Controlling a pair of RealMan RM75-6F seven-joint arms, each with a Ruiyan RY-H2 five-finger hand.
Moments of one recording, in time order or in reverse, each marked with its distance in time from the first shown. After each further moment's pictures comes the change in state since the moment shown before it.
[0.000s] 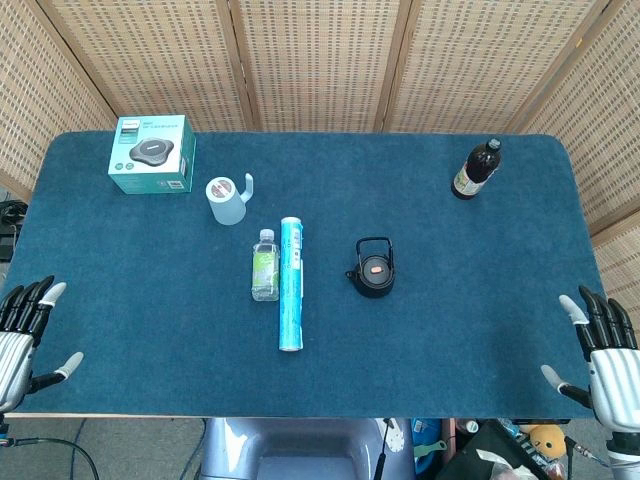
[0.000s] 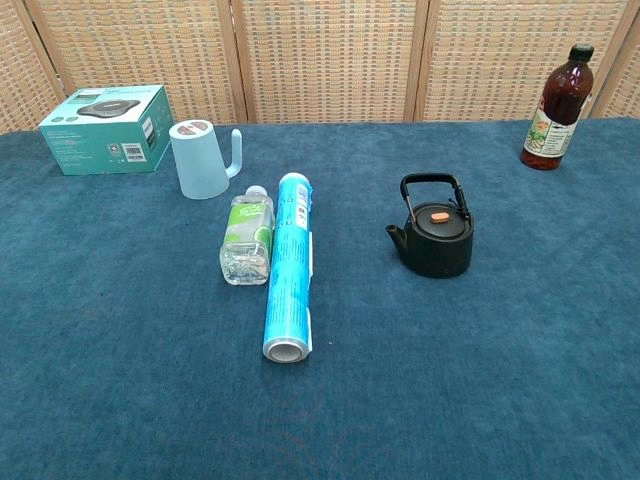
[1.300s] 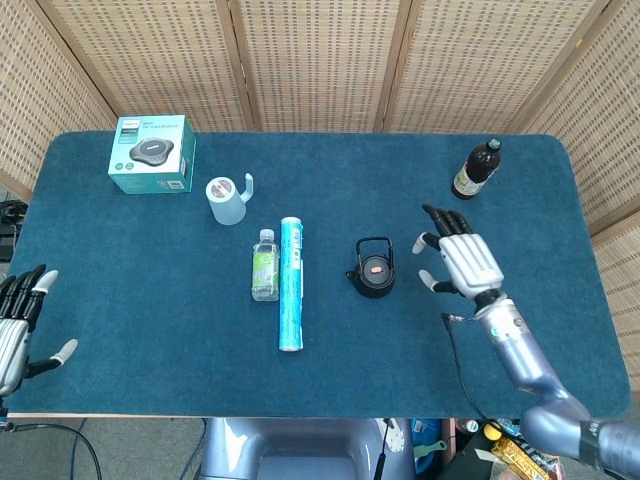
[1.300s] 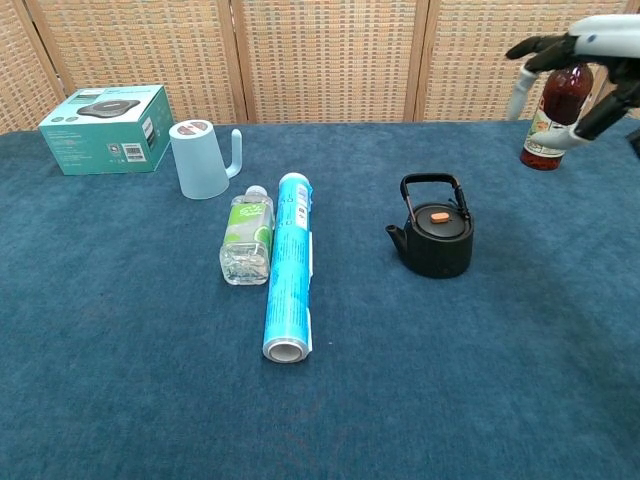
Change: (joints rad) left arm -0.032 -0.021 -0.045 0.041 -0.093 -0.052 -0.011; right arm 0.639 -0.151 0.274 -0.022 0.598 -0.711 -0.229
